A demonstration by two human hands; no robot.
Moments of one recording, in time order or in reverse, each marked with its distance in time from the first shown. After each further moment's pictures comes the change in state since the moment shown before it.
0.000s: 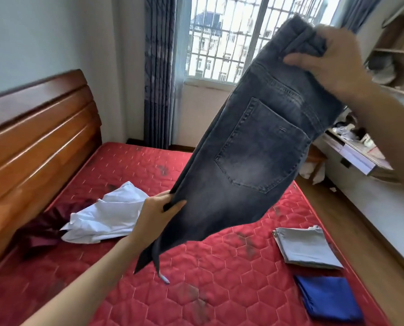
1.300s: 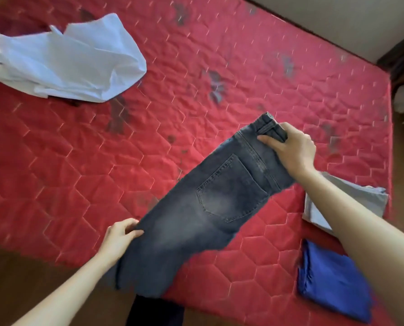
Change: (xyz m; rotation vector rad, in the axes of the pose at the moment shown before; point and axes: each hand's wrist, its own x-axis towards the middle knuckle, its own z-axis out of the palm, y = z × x) left_hand -0.214 -0.285 0.315 0.042 -0.179 -1.200; right_hand -0.310 0.423 0.419 -0.129 -0.672 0.369
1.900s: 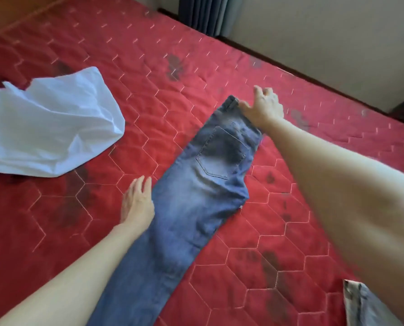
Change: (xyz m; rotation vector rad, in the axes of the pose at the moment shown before) left_hand 0.350 0.189 0.019 0.586 0.376 0.210; right_hand 0.396 -0.045 0.133 -0.180 -0.109 -0.104
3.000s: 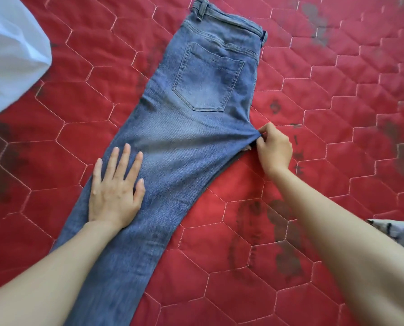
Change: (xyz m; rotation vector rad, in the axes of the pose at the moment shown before) left_hand -0.018 -0.034 0.113 0.344 0.185 0.380; right_hand -0.164 0.143 0.202 0.282 0.085 0.357
